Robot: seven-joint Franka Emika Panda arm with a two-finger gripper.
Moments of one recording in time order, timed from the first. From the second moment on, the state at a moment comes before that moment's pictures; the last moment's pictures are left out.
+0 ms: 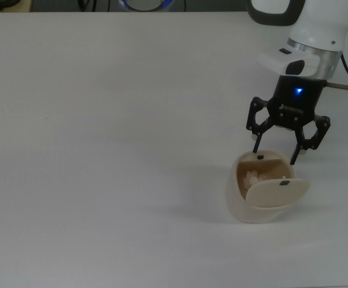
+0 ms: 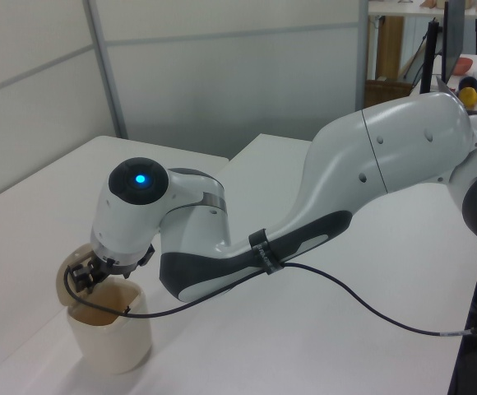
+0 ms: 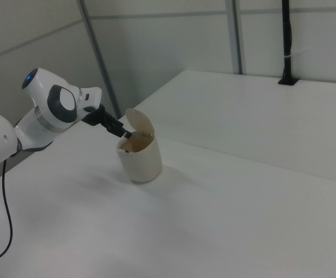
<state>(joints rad) 0.47 0.50 -0.03 -1.39 -0.55 2.34 1.16</state>
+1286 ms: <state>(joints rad) 0.19 0.27 -0.05 -1.39 -0.09 1.55 0.19</state>
